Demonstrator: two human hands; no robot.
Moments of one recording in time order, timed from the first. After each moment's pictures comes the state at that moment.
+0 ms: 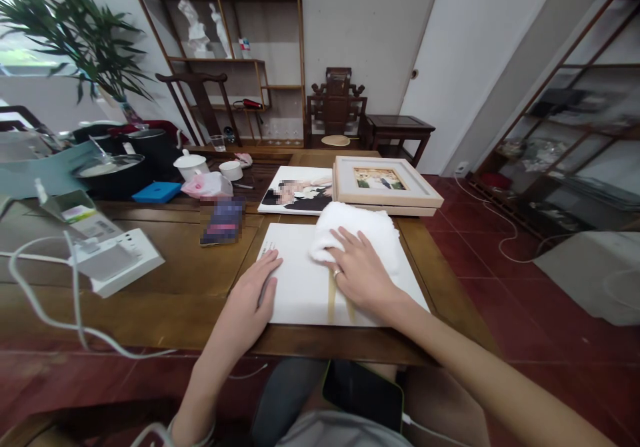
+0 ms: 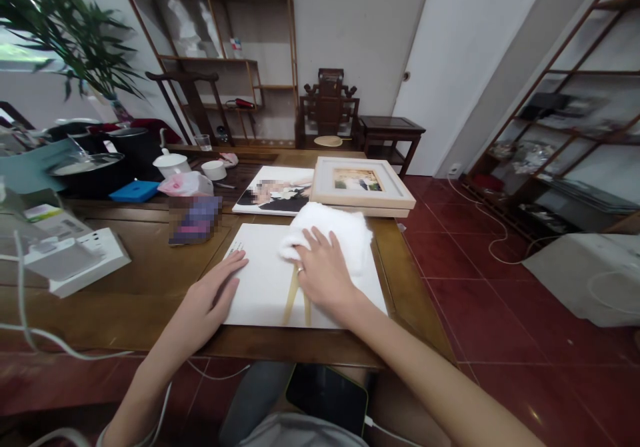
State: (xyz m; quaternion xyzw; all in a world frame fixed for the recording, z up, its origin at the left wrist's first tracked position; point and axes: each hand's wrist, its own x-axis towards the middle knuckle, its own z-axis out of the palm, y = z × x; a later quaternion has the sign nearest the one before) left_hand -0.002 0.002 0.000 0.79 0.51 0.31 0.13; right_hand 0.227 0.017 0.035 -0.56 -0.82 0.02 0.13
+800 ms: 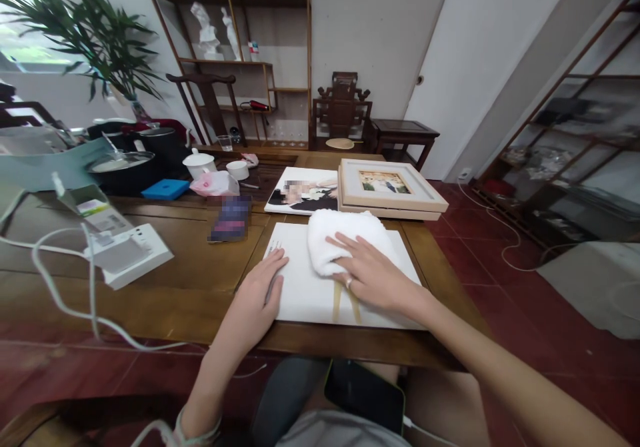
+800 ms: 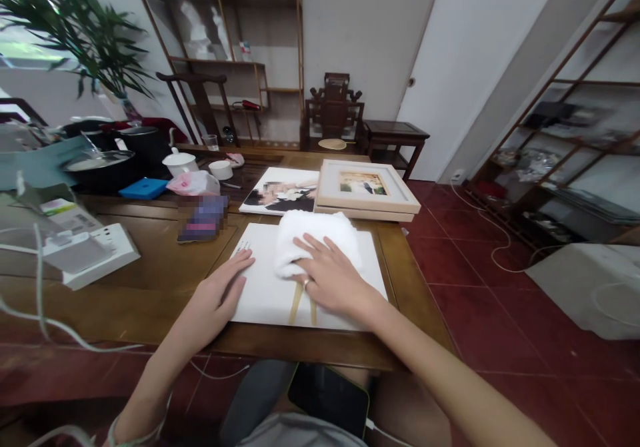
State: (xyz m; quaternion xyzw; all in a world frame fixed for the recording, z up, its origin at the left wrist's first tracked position) left_hand -0.001 0.000 0.000 0.78 0.51 0.33 0.14; right_hand 0.235 0.008 0.048 -0.46 -0.88 0.10 0.11
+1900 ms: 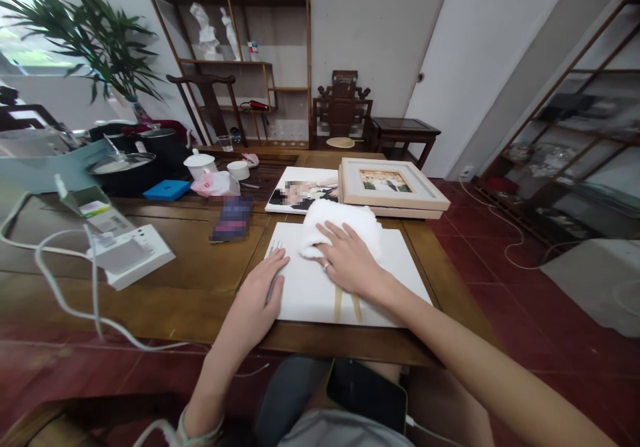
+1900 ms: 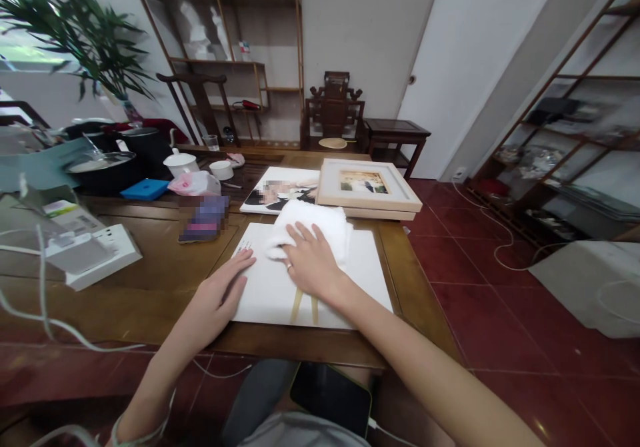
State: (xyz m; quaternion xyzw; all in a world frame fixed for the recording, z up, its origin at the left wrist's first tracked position) left_hand -0.002 0.000 -0.002 0.78 0.50 0.33 0.14; right_hand 0.201 0.035 0.037 -0.48 -0.87 -0.02 0.10
